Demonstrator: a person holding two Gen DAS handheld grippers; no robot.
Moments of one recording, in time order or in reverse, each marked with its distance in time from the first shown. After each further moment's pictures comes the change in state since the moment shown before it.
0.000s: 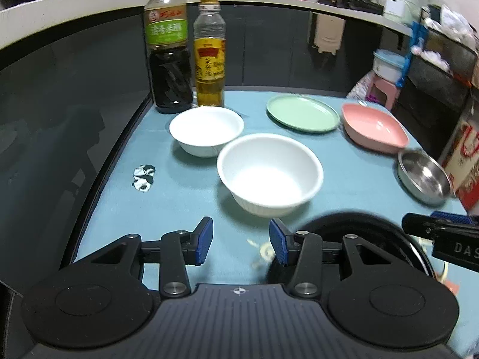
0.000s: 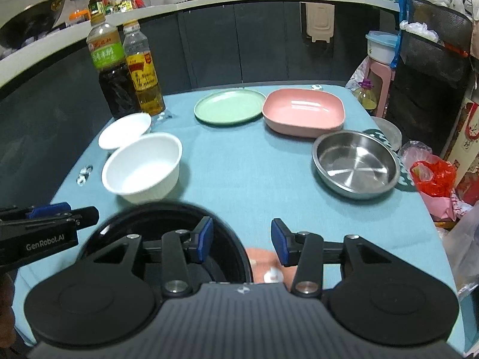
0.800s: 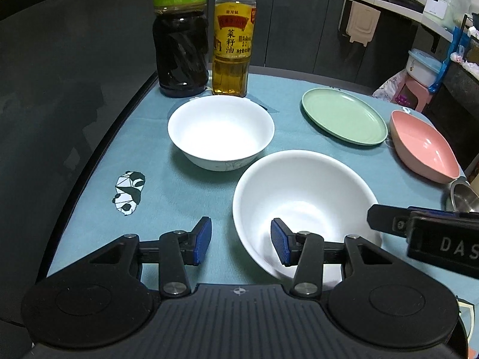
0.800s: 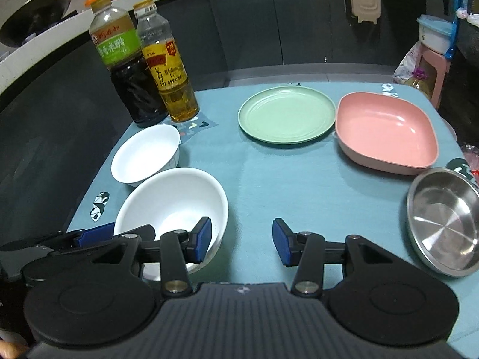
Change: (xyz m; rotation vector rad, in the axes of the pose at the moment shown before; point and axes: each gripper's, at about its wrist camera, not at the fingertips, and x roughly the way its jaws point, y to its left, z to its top) left arm 0.087 0.011 0.034 -0.089 0.098 0.040; right arm 0.091 0.033 0.058 -0.032 0.124 0.145
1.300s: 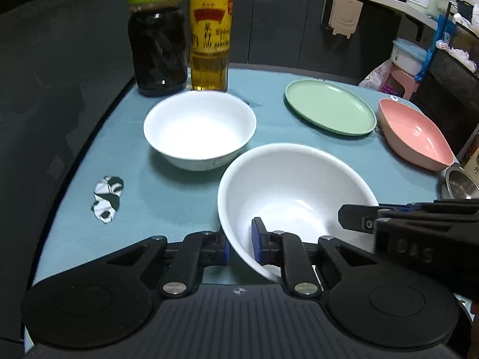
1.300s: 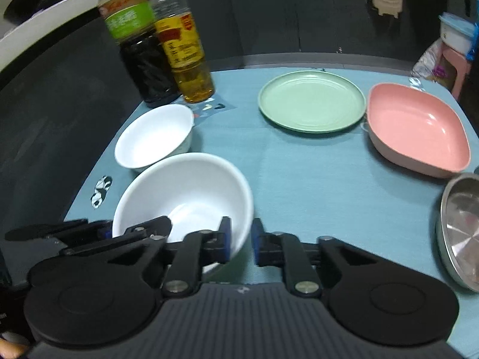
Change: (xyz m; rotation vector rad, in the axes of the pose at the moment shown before) left arm 0.008 -0.007 -0.001 0.063 -0.007 -0.043; right arm 0.023 0.015 0.000 -0.081 0.038 0.014
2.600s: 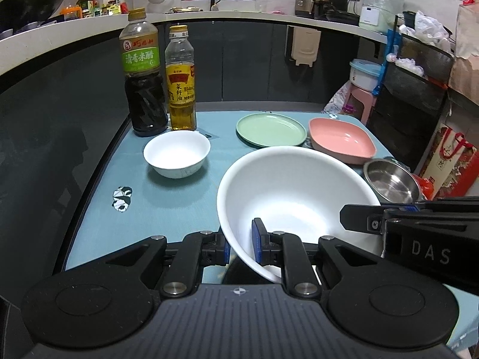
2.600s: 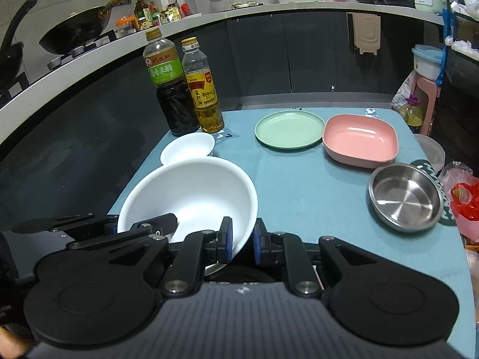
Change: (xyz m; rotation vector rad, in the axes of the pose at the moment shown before) left arm -0.123 -0.034 -0.046 0.089 -0.147 -0.064; right arm -0.131 0.008 -0.057 0.033 -0.171 0.003
